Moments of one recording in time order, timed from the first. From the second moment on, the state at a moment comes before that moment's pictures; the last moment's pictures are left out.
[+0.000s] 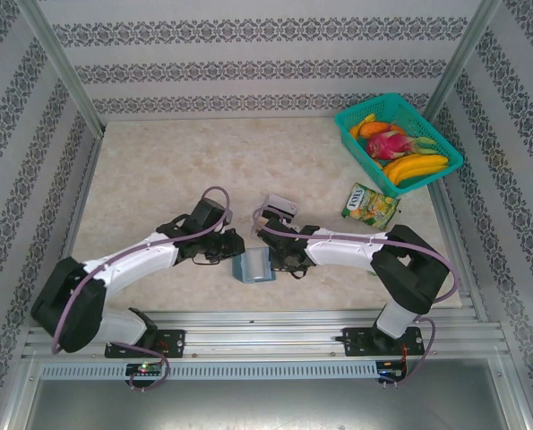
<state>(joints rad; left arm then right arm) -0.59 1.37 0.75 -0.36 0.32 -0.83 0.89 1.68 0.91 -0.51 0.09 0.94</state>
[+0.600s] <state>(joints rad) -0.59 1.51 0.67 -0.32 0.20 -0.83 0.89 1.67 0.90 -0.50 0.09 0.94</state>
